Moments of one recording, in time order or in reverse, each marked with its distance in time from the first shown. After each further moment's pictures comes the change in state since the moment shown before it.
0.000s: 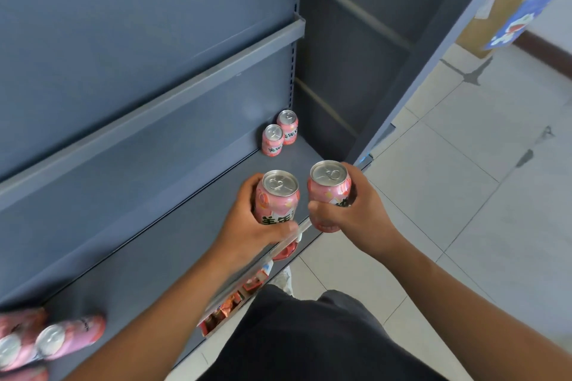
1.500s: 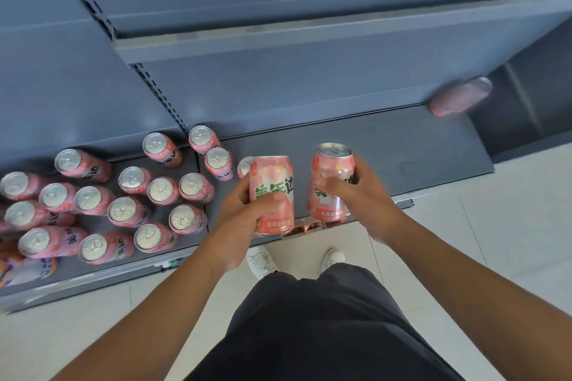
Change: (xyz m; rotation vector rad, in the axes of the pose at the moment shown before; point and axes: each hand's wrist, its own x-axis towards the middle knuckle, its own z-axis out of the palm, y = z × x) left_hand -0.310 -0.132 -0.280 -0.647 0.405 -0.322; right_hand -0.158 -0.062 0.370 -0.077 -0.488 0.269
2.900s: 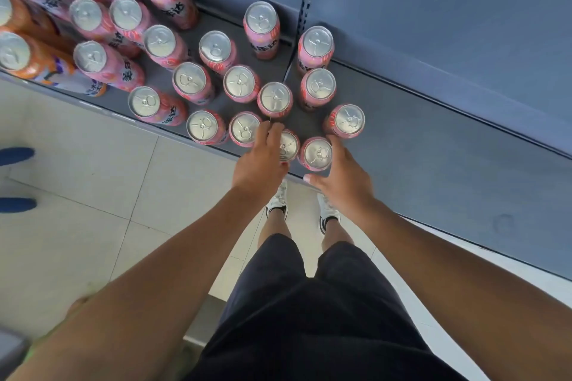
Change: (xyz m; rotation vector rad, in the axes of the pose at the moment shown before) left_hand 0.069 -0.107 -0.102 1.103 0.562 -0.044; right_hand 0.127 0.115 0.131 -1.076 -0.392 -0.260
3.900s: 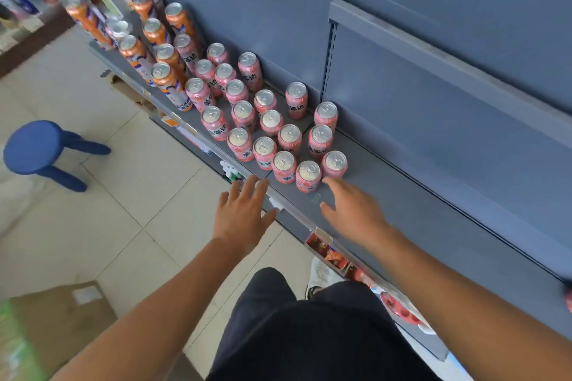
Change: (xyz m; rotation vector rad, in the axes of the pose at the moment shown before) left_hand -0.160 0.063 0.002 0.243 0.287 -0.219; right_hand -0.082 0.008 -0.117 -0.423 -0.091 -0.473
